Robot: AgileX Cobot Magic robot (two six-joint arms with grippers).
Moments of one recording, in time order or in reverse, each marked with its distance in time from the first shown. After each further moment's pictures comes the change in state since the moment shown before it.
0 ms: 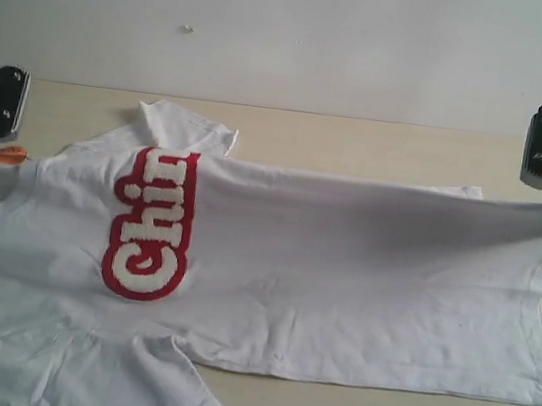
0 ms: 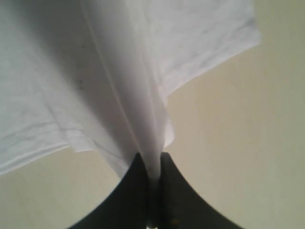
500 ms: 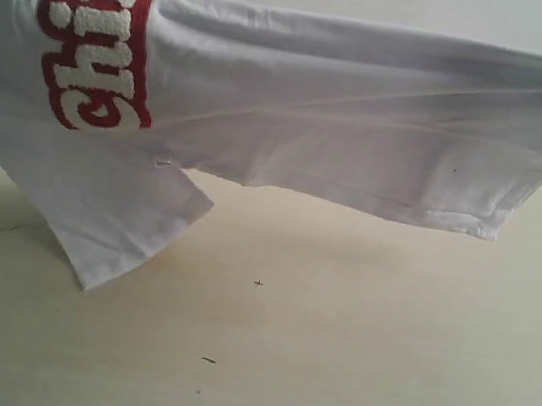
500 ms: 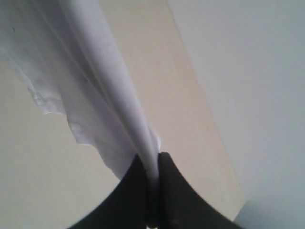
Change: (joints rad) left arm 0.000 -0.459 0.002 0.445 -0.095 -0.665; right arm 0.004 -0.417 0.000 0.136 0.029 0.037
